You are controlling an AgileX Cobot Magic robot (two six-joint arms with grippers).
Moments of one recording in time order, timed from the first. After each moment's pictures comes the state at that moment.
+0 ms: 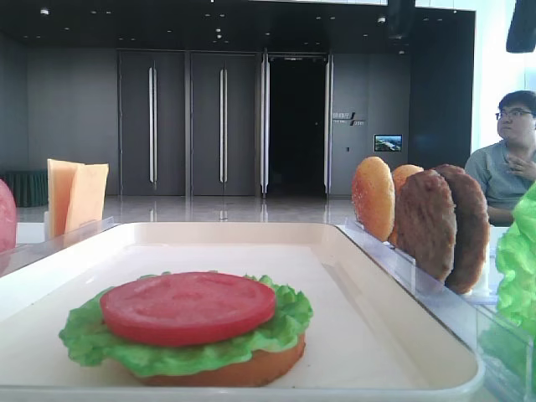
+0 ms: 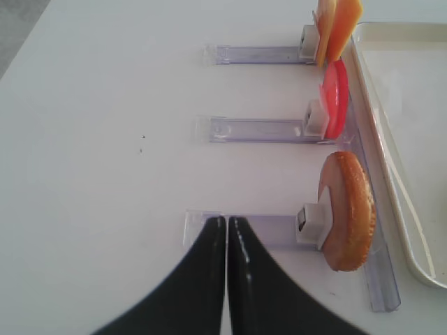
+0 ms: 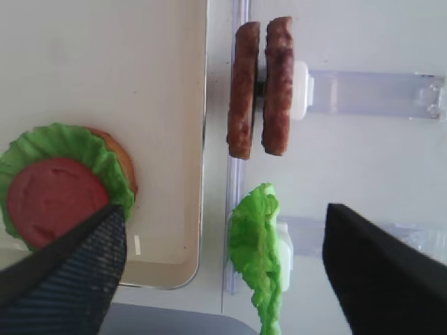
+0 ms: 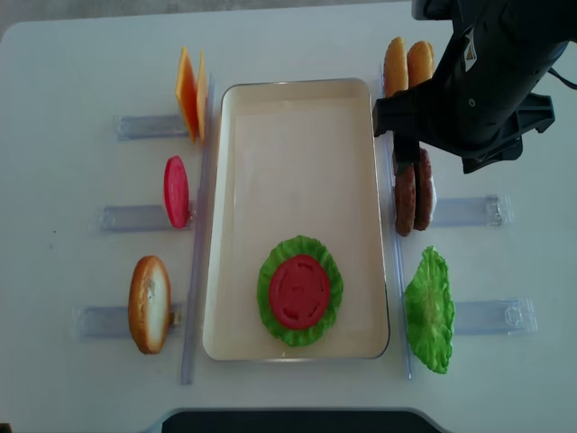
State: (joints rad) left arm 0.11 -0.02 -0.47 0.00 1.11 0.04; right arm 0.61 1.50 -1.30 0.02 1.22 0.51
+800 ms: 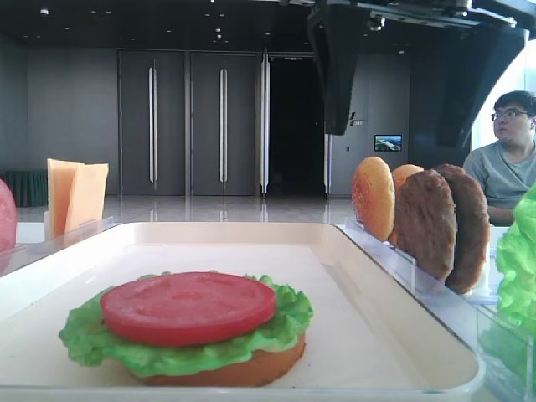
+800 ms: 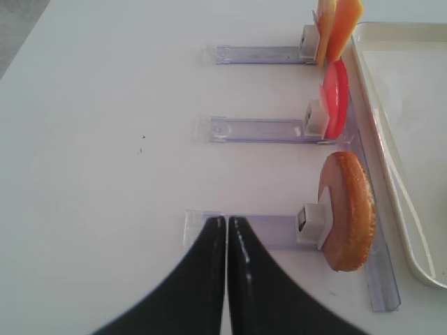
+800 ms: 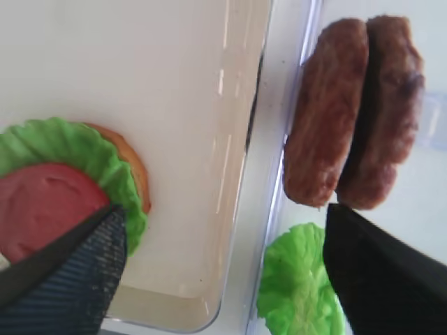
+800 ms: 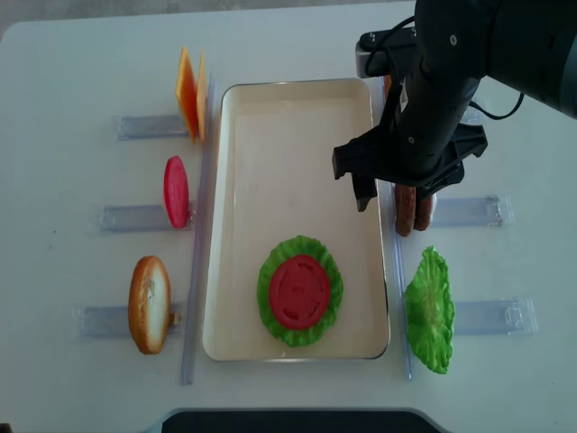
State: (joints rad) left arm 0.11 -0.02 -0.47 0.00 1.11 0.04; right arm 0.65 1.69 -1.30 0.07 1.12 0.42
